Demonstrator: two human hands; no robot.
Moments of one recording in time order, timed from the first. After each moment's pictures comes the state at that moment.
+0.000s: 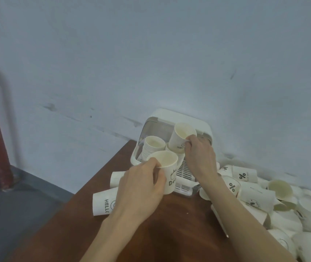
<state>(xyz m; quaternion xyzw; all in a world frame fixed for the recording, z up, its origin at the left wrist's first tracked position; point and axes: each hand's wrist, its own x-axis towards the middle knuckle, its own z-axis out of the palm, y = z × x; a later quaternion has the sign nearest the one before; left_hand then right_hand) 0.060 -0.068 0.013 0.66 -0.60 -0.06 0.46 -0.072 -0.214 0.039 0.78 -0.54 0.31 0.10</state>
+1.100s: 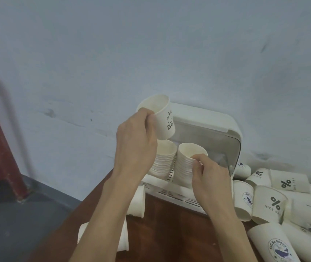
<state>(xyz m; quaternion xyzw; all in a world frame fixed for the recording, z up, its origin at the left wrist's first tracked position) 0.101 -0.191 0.040 0.61 -0.54 0.05 0.58 -0.058 -0.228 -0.013 0.74 -0.58 0.33 -0.04</state>
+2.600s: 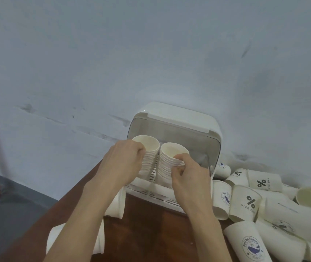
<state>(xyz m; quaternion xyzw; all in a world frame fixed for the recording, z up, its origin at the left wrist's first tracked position) 0.104 -0.217 -0.004 0.72 -0.62 -0.03 0.31 -0.063 -0.230 -0.019 0.73 -0.57 0.36 -0.11</state>
